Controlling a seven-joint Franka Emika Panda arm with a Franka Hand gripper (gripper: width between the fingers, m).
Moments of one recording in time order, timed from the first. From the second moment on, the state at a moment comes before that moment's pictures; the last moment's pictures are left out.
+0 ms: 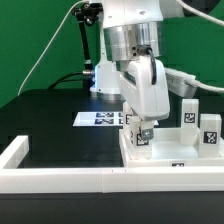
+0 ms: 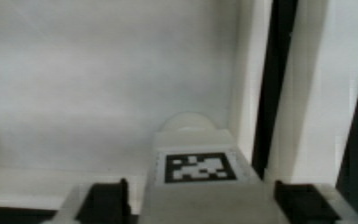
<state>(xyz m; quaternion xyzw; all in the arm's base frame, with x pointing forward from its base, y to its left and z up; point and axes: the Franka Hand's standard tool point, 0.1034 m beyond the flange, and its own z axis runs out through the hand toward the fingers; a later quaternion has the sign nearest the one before) 0.601 0.010 0.067 -0.77 0.64 0.02 0.05</state>
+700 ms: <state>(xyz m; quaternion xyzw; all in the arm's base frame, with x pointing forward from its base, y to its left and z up) 0.600 0.010 0.070 -0.95 0.31 0.01 0.03</state>
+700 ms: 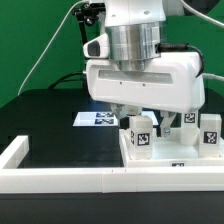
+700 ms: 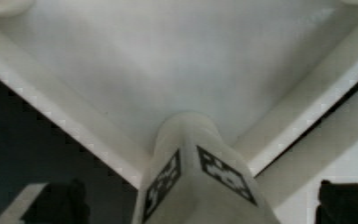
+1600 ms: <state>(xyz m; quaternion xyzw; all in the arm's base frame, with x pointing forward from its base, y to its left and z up) 0.608 -0.003 0.077 -1.00 0.00 -0.03 0.02</state>
